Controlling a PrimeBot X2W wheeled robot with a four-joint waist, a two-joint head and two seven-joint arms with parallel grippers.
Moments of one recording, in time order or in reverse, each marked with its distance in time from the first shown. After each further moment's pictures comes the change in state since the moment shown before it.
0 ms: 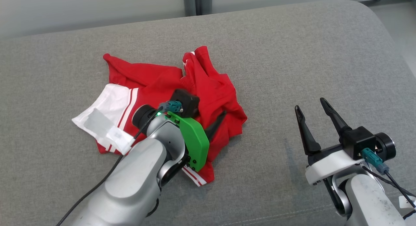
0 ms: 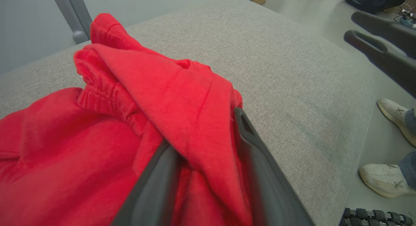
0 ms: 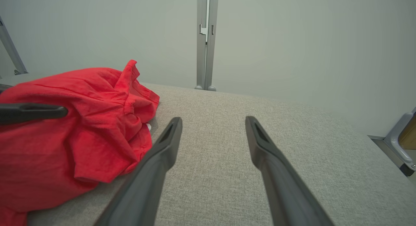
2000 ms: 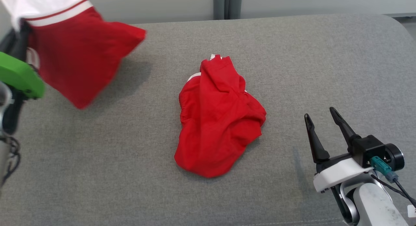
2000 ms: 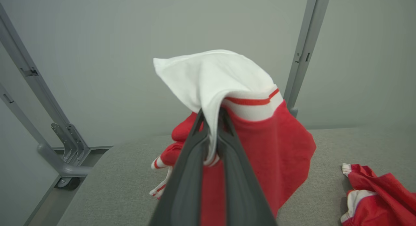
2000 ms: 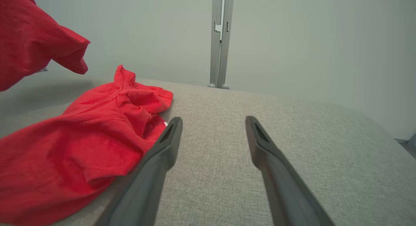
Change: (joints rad) left arm -0.105 0.391 0.414 0.007 -0.089 0.119 -0.137; right arm 0.059 0.005 -0.058 -0.008 0.000 0.017 0.000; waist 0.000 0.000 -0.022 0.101
